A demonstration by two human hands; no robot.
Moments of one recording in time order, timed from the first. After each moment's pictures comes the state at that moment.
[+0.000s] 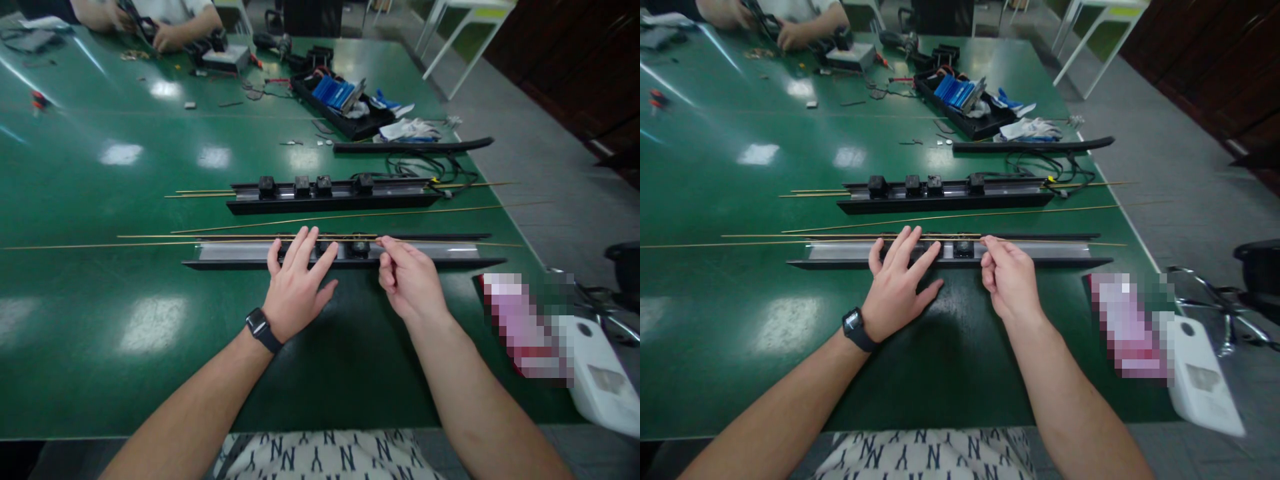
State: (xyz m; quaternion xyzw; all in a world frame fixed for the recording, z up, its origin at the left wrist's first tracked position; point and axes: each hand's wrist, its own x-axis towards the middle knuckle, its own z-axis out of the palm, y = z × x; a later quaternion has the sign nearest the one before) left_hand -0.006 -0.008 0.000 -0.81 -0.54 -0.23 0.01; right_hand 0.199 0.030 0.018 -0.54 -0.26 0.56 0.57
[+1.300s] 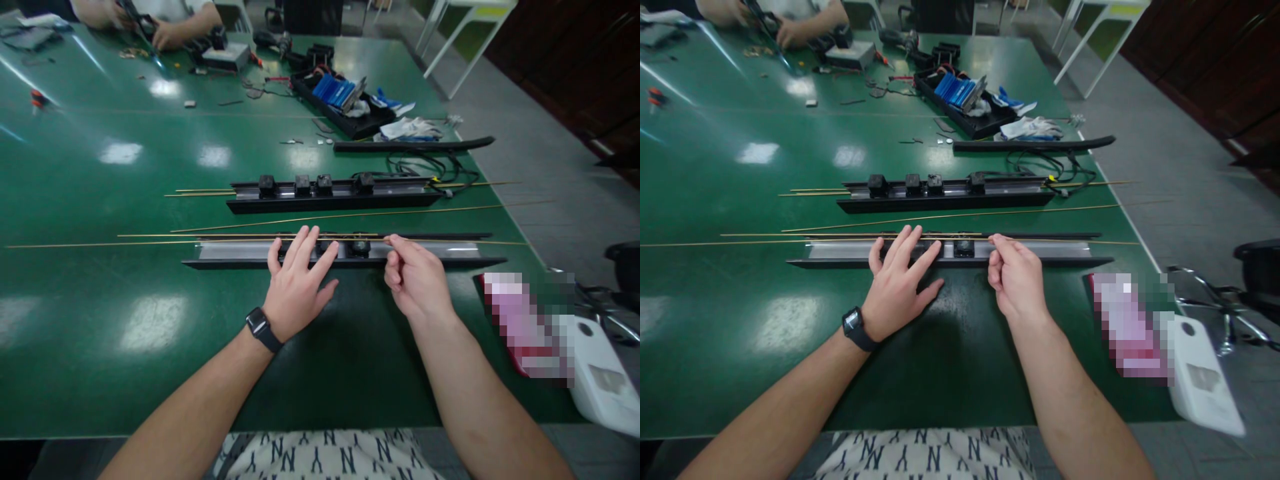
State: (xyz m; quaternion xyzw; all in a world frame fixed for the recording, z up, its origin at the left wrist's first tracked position) left_hand -0.005 -0.008 0.000 -0.81 -0.54 -0.23 0.02; right_hand 0.205 0.032 0.022 -0.55 -0.24 0.54 0.59
